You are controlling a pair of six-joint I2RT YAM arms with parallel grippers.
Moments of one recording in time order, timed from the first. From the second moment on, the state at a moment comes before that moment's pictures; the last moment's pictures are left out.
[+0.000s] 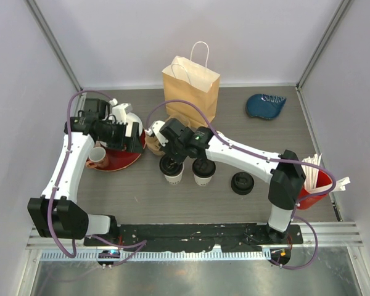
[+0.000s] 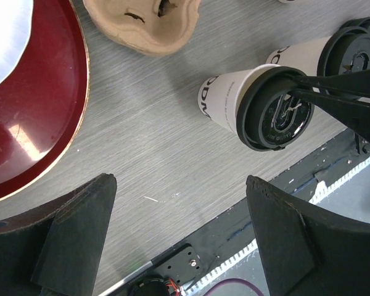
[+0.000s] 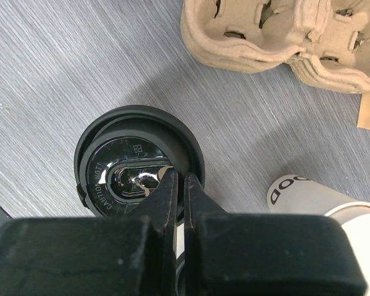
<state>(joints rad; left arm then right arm) -0.06 1.33 1.32 -1.06 0.51 0.10 1.00 1.79 1.59 -0.70 0.12 -0.07</state>
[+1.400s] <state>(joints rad) -0.06 1.33 1.31 -1.07 0.59 0.10 0.94 1.86 1.64 -0.75 -0.02 -0.07</state>
